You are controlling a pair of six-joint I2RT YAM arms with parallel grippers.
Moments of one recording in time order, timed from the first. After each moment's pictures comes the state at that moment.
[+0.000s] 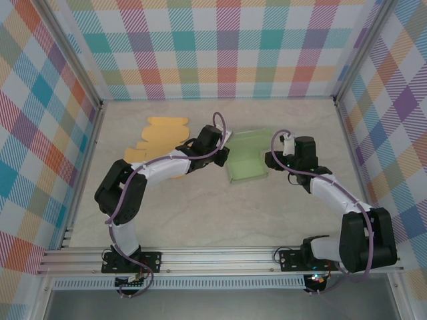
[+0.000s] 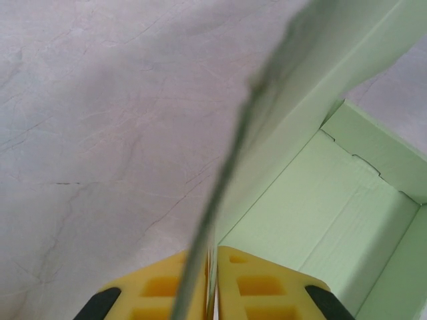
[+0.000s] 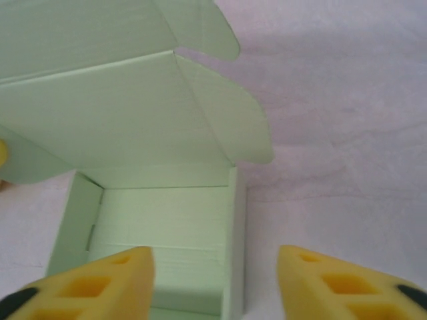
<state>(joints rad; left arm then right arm) -0.68 1.83 1.26 -0.14 -0.02 -0.08 0.17 1.27 0.68 -0.07 -0.26 0.15</state>
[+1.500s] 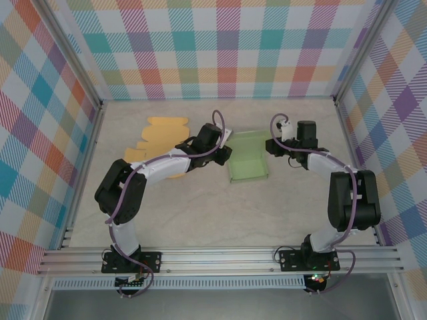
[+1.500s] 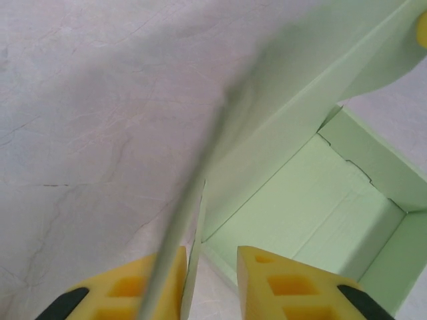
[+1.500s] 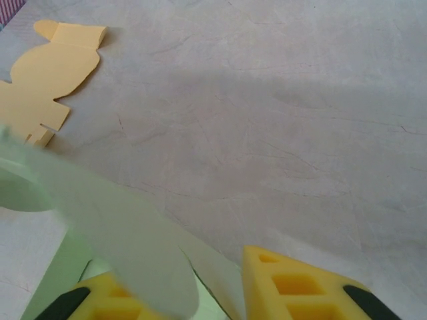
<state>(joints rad) -0.68 1.84 1.28 -0.16 0.02 -0.12 0.07 1.61 0.91 0.00 -0.54 -0.01</state>
